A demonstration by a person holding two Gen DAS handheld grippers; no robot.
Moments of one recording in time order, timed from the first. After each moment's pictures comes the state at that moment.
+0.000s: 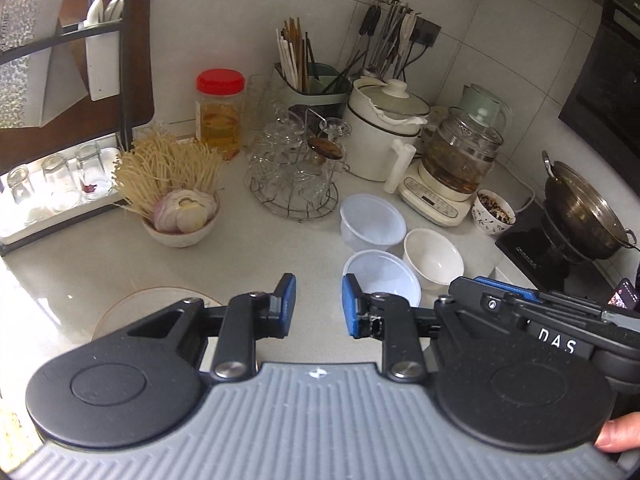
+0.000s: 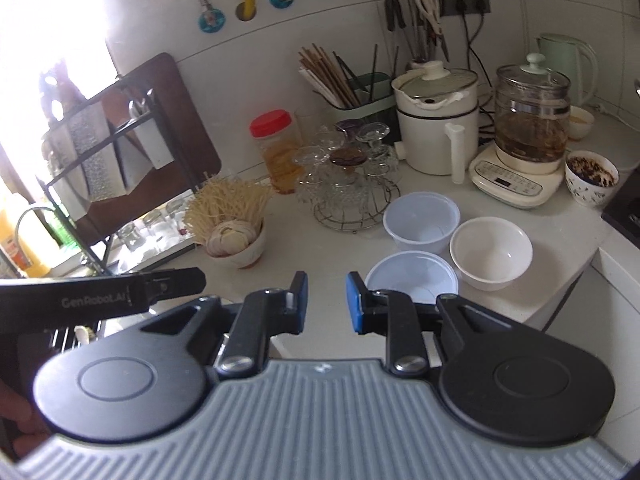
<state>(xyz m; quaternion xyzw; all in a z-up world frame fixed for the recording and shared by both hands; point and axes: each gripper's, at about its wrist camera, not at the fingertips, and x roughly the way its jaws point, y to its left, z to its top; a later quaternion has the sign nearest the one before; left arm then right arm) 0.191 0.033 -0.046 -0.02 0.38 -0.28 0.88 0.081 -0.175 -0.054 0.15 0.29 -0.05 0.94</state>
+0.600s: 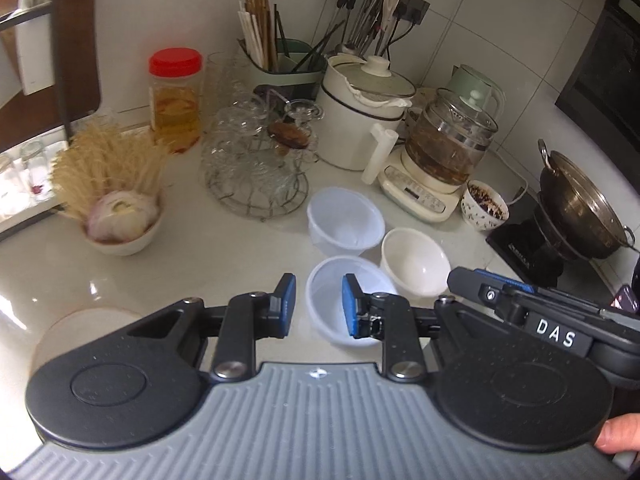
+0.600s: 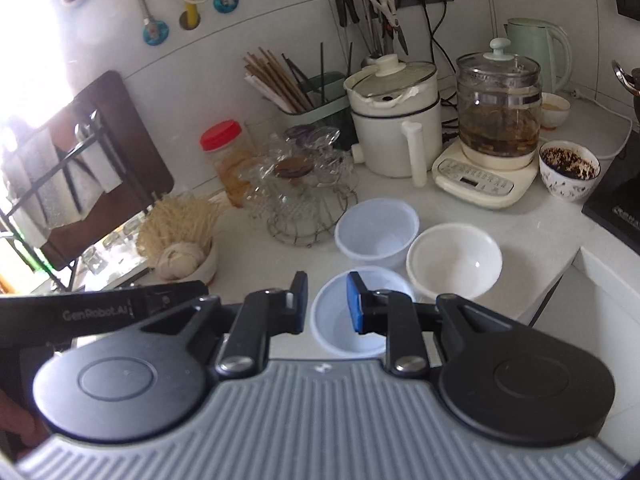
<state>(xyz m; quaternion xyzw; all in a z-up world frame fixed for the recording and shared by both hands) 0.237 -0.044 -0.071 -0.02 0.41 -0.29 0.86 0.120 -0.244 -0.068 0.16 0.29 -0.08 0.94</state>
